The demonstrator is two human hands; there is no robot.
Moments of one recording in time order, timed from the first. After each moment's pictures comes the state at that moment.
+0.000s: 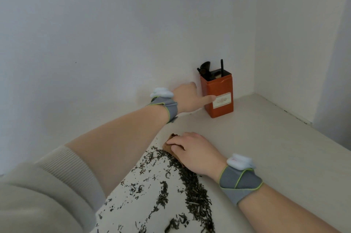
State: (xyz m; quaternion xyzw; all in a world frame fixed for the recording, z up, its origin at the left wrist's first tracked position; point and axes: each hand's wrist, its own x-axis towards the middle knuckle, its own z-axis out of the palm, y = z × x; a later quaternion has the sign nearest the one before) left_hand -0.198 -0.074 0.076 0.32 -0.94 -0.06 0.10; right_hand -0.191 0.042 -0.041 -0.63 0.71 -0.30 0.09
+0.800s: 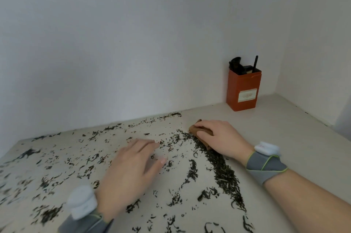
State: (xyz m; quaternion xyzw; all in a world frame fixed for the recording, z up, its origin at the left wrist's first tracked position) left_hand 0.109 -0.012 -0.012 0.36 -0.92 -0.03 0.14; right_hand -0.192 0.044 -0.040 -0.62 0.73 -0.28 0.05
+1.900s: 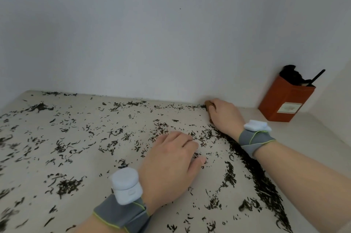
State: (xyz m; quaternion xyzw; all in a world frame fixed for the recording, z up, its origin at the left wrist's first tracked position) left_hand 0.115 -0.024 -0.031 0.31 -0.93 -0.06 0.18; right_hand -0.157 -0.084 -0.032 -0.58 0.80 -0.18 -0.05
